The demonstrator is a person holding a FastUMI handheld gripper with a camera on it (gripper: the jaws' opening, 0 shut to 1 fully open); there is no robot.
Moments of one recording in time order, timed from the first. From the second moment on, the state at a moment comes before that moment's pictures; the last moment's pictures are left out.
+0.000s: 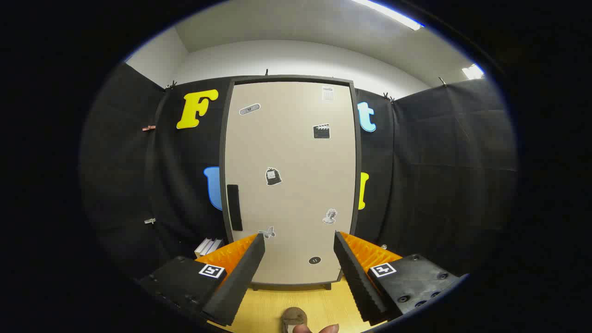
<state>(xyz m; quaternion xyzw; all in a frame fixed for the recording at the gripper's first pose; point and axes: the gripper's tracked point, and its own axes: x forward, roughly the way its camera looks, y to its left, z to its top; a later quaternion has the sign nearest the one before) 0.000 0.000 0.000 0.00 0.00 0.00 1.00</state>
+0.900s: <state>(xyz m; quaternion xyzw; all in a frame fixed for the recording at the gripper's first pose) 0.009 0.004 0.001 0.00 0.00 0.00 1.00</state>
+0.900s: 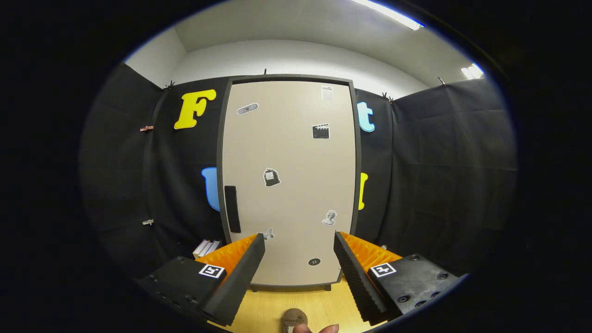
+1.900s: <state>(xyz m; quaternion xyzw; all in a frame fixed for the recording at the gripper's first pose) 0.158 0.136 -0.021 0.01 0.02 0.07 1.00</state>
